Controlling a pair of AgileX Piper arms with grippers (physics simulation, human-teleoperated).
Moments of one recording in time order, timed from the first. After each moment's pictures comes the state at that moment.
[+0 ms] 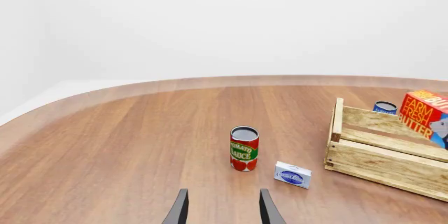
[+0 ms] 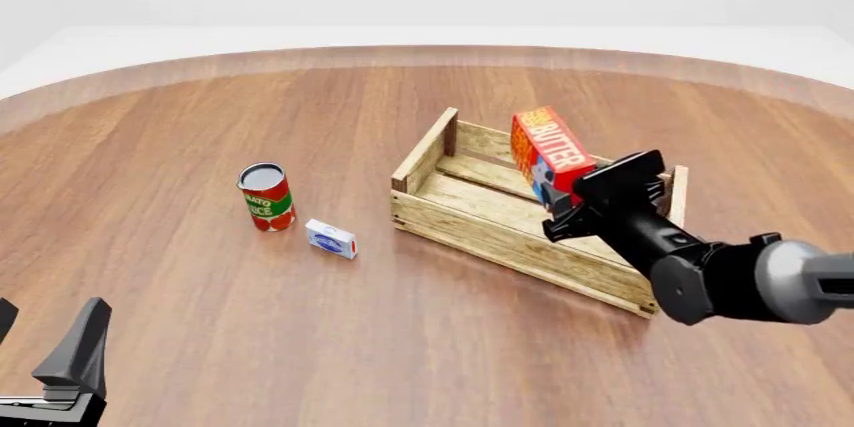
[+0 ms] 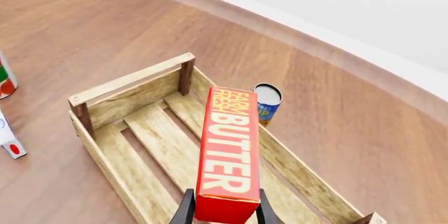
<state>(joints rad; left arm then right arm) 0.00 0.00 0.00 0.00 0.00 0.27 1.65 -0.63 -0.65 -0.23</state>
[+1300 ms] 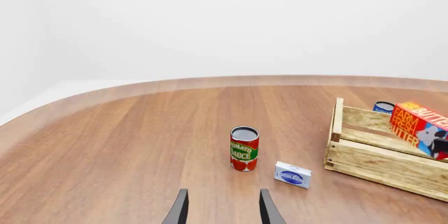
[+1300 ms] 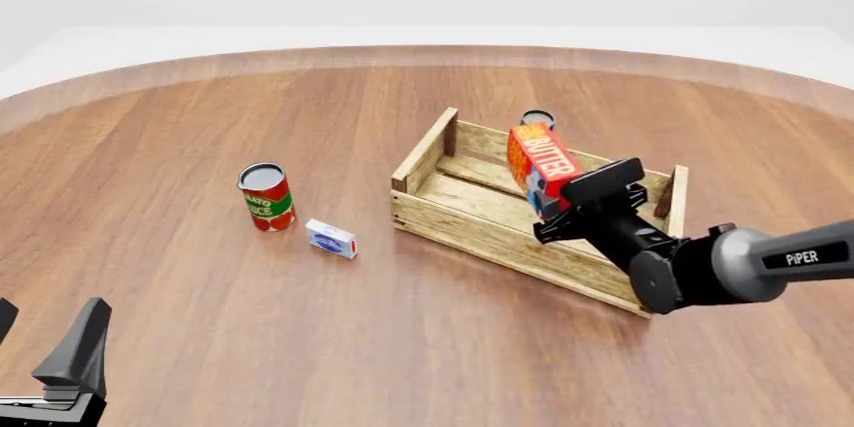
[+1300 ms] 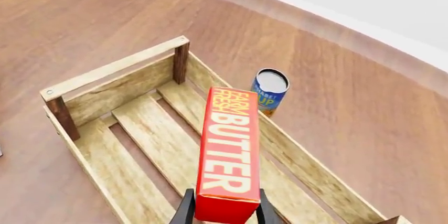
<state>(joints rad) 0.00 0.00 0.00 0.00 0.00 0.25 1.81 -0.70 -0.68 -0.21</state>
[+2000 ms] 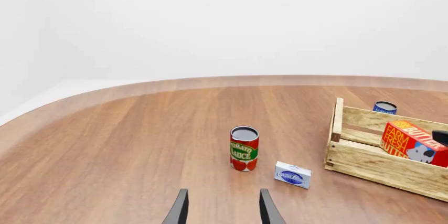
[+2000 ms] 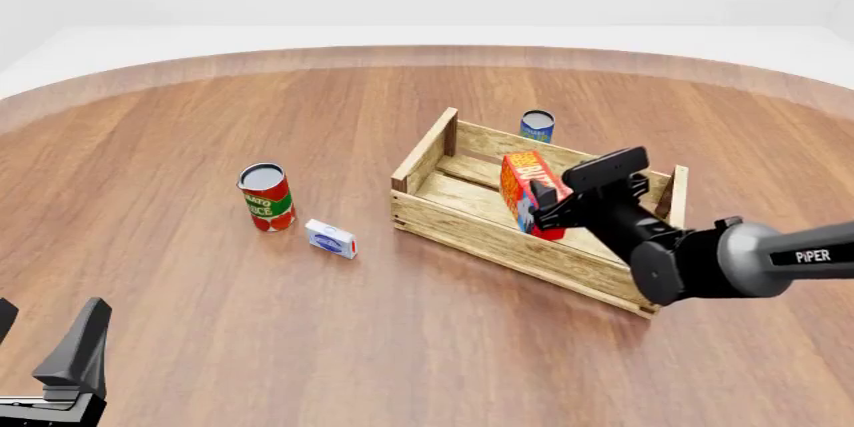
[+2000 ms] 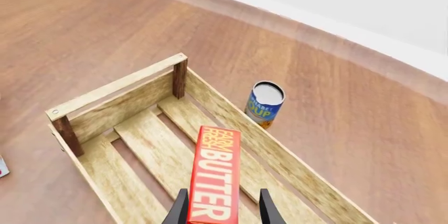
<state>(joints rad) 0.00 0.00 0.00 0.00 0.00 0.26 1.78 -0.73 -0.67 -0.18</state>
